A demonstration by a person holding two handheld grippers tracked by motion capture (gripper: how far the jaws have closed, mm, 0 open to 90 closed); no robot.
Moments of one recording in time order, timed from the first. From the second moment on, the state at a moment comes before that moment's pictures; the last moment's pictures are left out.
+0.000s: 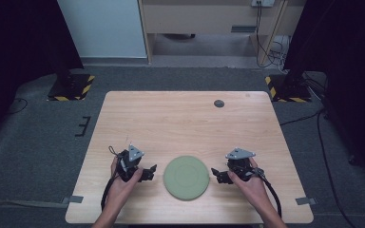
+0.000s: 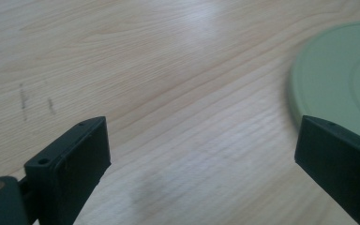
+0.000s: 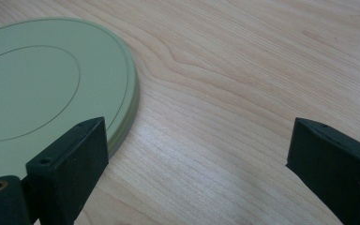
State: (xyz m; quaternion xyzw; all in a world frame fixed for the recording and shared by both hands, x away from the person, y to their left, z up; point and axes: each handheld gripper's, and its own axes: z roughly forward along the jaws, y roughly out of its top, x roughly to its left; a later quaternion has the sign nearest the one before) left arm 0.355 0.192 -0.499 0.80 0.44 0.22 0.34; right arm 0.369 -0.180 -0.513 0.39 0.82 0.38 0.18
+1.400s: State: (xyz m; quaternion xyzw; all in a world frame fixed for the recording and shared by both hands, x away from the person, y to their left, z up) left arm 0.340 0.165 -0.529 0.81 0.43 0.21 0.34; right arm 0.366 -0.166 -0.528 0.38 0.84 0.35 0.18
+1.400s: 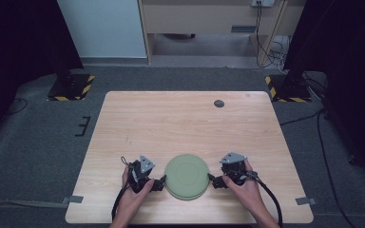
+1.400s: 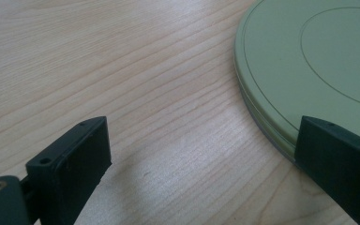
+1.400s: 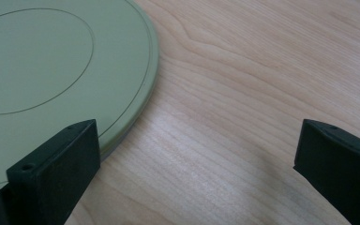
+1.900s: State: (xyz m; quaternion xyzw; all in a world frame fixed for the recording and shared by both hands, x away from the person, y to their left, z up) left arm 0.338 0.163 -0.527 0.81 0.43 0.21 0.34; right arm 0.361 -0.165 -0.526 0.37 0.84 0.35 0.19
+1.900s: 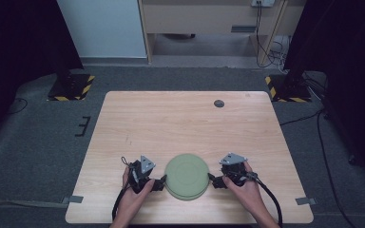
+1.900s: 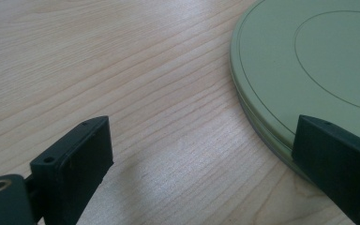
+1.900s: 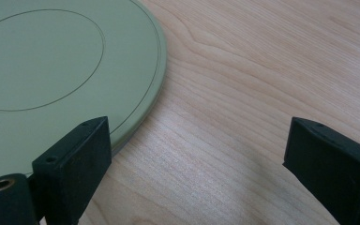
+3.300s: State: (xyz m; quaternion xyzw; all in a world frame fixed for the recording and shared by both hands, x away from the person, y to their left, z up) left arm 0.349 0.158 -0.528 0.80 0.44 0.23 0.34; right arm 0.369 -0.161 -0.528 0.41 0.82 0.35 0.21
